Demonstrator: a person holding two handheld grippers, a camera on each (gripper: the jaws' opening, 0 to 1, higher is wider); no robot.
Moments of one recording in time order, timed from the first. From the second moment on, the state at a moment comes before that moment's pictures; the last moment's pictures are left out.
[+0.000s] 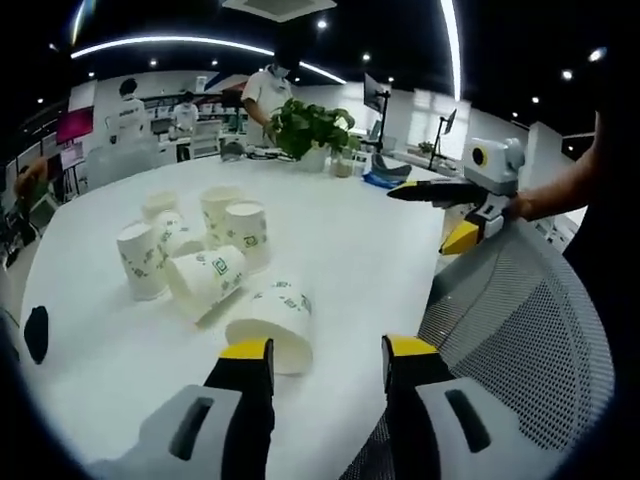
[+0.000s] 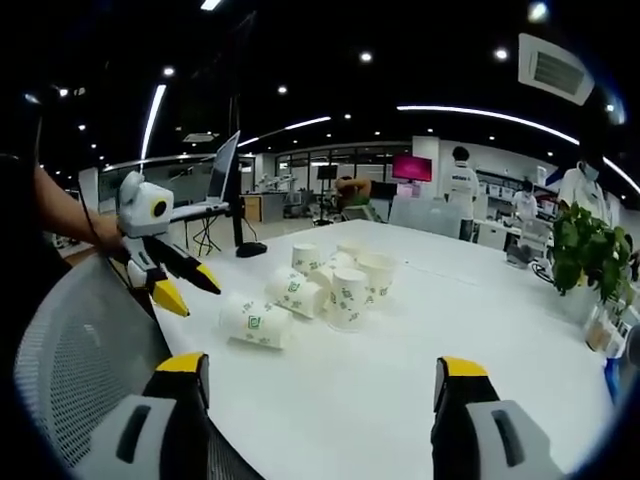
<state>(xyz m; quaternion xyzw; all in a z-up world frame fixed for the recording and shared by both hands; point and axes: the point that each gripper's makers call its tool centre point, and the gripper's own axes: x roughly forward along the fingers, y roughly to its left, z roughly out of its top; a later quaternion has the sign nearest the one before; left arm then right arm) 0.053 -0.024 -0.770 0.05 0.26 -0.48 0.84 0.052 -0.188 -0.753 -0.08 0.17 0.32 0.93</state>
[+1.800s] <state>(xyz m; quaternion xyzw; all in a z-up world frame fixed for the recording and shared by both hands) 0.083 -0.033 -0.790 -0.13 0.30 -0.47 0.82 0.048 -0.188 -0.759 -0.10 0.19 0.33 0.92</state>
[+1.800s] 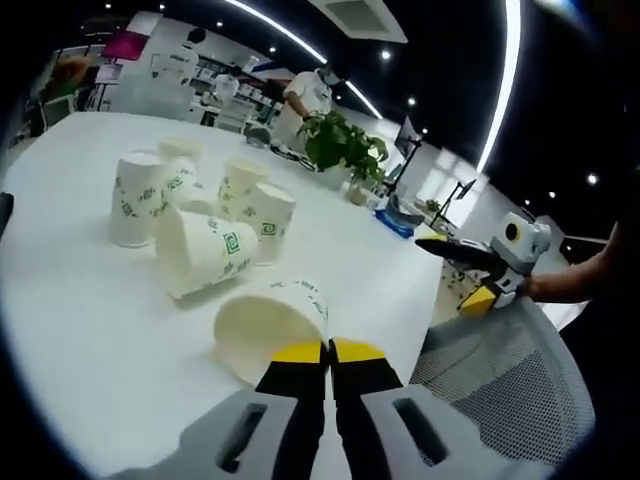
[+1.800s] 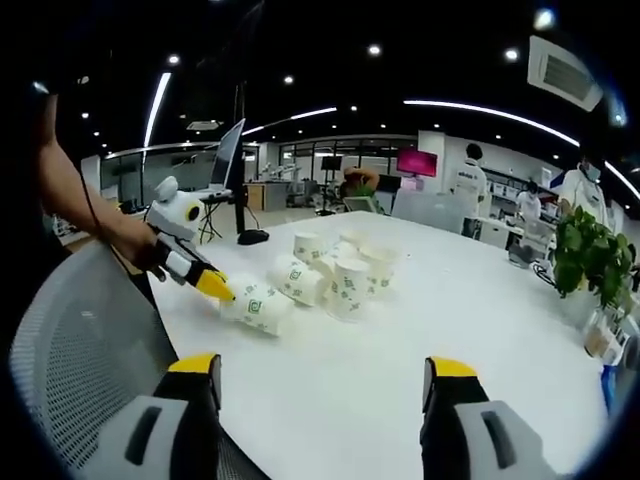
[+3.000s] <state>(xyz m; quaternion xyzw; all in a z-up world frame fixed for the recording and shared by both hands) 0.094 -0.030 -0.718 0.11 0.30 -0.52 0.79 0.050 -0.187 -0.753 -0.08 0.17 0.33 0.93</state>
